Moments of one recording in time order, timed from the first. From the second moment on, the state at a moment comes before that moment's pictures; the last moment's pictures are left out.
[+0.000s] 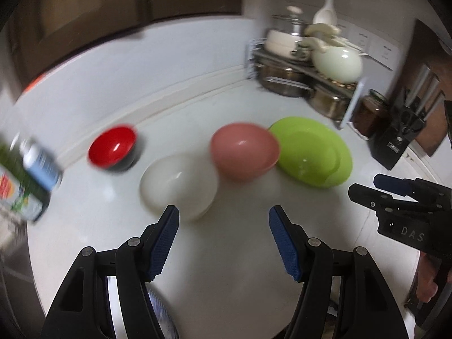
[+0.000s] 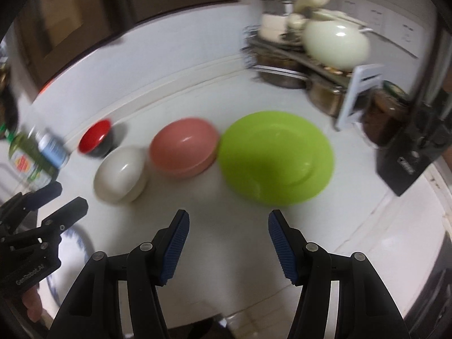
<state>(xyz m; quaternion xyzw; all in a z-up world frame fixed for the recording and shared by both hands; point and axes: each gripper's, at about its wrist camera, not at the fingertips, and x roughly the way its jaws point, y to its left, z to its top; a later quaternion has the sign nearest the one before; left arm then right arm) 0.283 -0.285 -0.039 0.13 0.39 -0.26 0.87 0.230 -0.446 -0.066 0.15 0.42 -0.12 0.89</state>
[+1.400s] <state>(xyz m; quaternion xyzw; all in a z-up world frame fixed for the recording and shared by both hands) 0.480 -0.549 -0.150 0.32 0.53 -0.38 0.69 0.318 -0.624 -0.171 0.29 0.49 -0.33 0.75</state>
